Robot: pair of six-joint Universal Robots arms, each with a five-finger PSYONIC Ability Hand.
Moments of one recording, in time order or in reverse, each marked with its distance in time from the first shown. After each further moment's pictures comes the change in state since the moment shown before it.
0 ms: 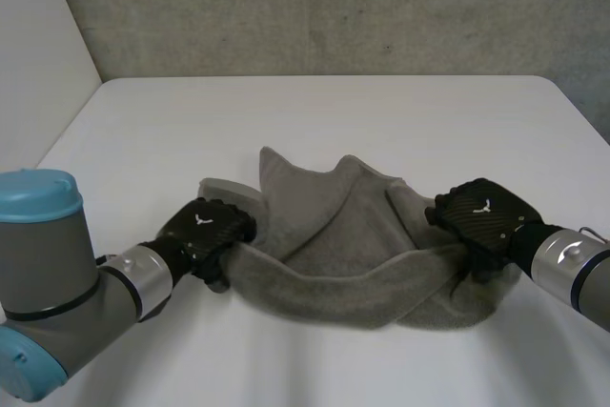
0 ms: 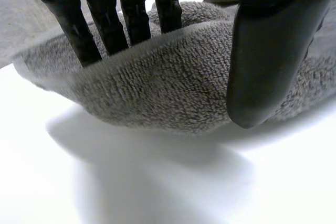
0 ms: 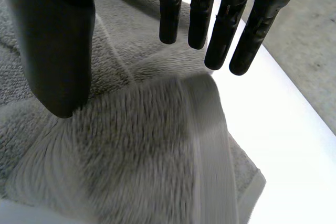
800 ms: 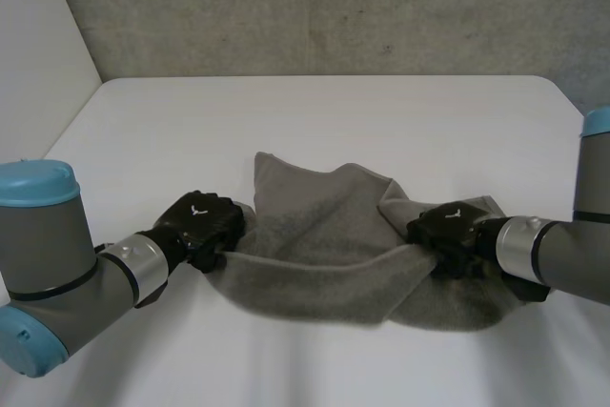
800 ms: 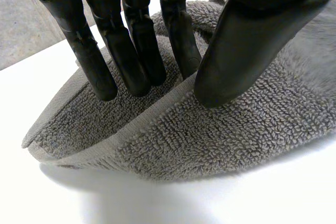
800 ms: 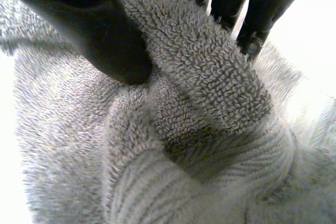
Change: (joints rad) left arm 0.040 -0.062 0.057 0.001 0.043 0.018; right arm 0.101 0.284 -0.349 0.331 0.061 0.244; left_hand 0.414 0.374 0.392 0.400 0.423; right_hand 0.754 0.726 0.705 0.731 0.784
